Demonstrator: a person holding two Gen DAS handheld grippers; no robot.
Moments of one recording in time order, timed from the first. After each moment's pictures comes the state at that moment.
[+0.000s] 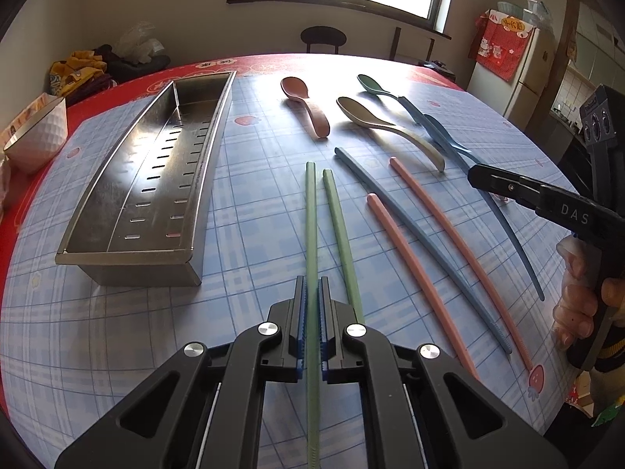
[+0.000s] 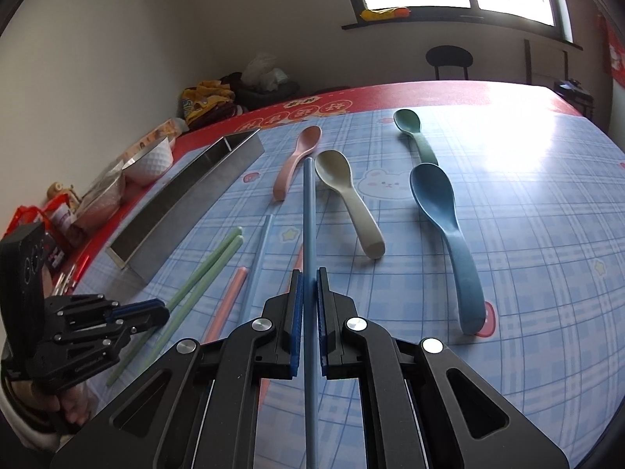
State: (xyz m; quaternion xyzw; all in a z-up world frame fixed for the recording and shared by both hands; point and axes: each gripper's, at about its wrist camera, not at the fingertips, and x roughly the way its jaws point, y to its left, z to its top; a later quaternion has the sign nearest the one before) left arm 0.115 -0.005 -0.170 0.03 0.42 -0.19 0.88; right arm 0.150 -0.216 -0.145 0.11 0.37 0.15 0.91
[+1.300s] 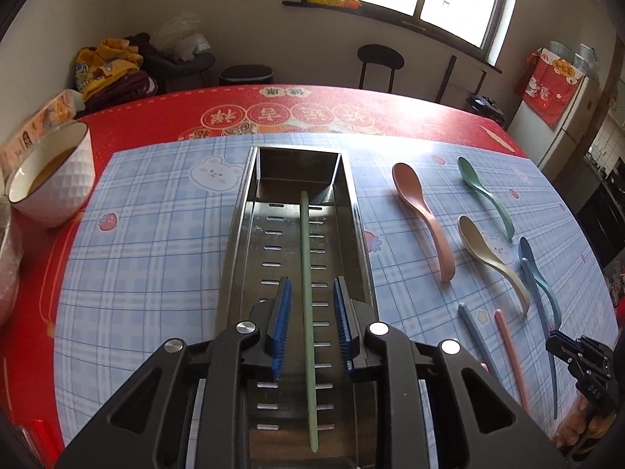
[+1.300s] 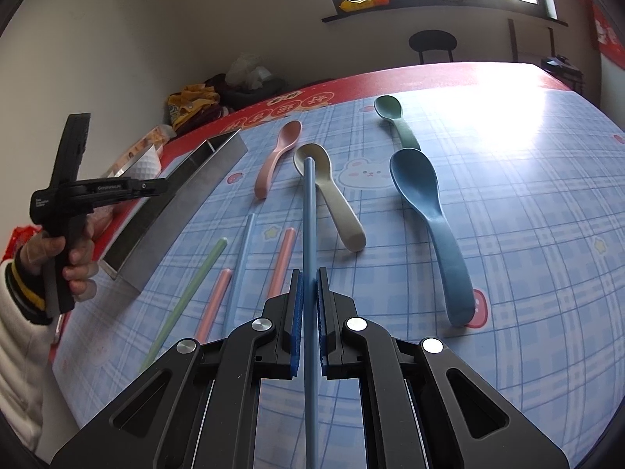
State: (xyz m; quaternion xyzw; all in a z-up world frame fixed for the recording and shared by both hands) left arm 0.253 0.057 -0.114 0.01 0.42 -0.13 0.90; right arm 0.156 -0.224 -0.153 0.14 0.39 0.13 0.90
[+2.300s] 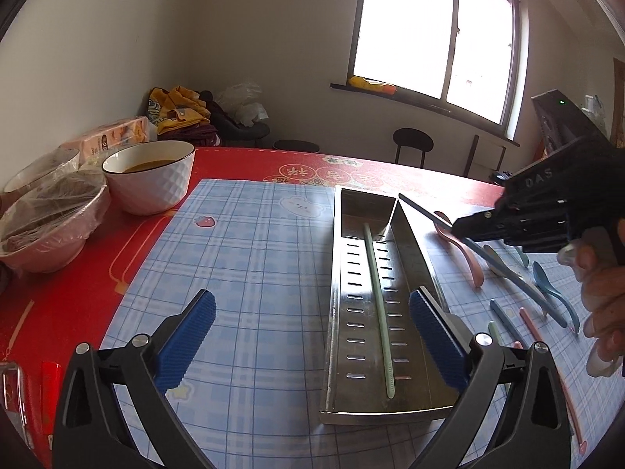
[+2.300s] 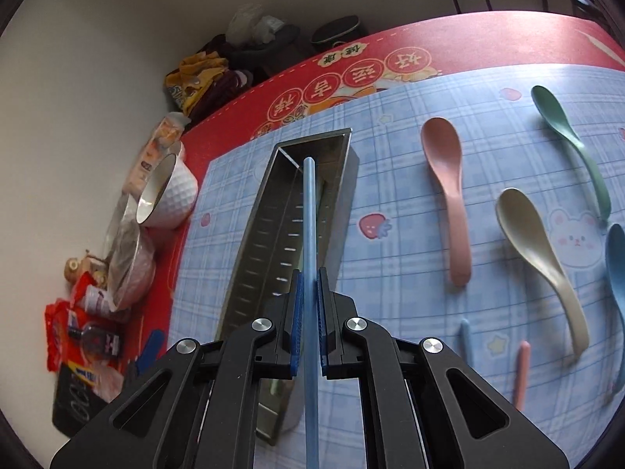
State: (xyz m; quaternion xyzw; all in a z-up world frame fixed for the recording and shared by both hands) left arm 0.171 0.127 -0.124 -0.04 0.28 -0.07 0.96; right arm 0.322 -0.064 -0.108 0.24 0.52 0.14 0.80
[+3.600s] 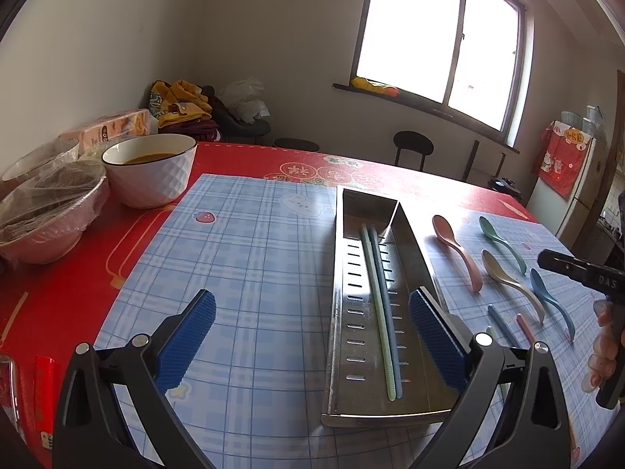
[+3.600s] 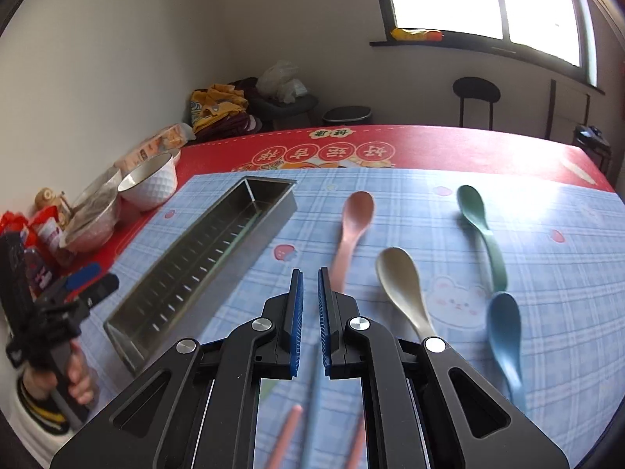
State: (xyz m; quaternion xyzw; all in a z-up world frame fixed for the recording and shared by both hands) left arm 0.173 0.131 -0.125 -0.05 0.28 -0.07 0.96; right arm 0.221 -0.162 -0.100 0.06 0.36 0.15 0.92
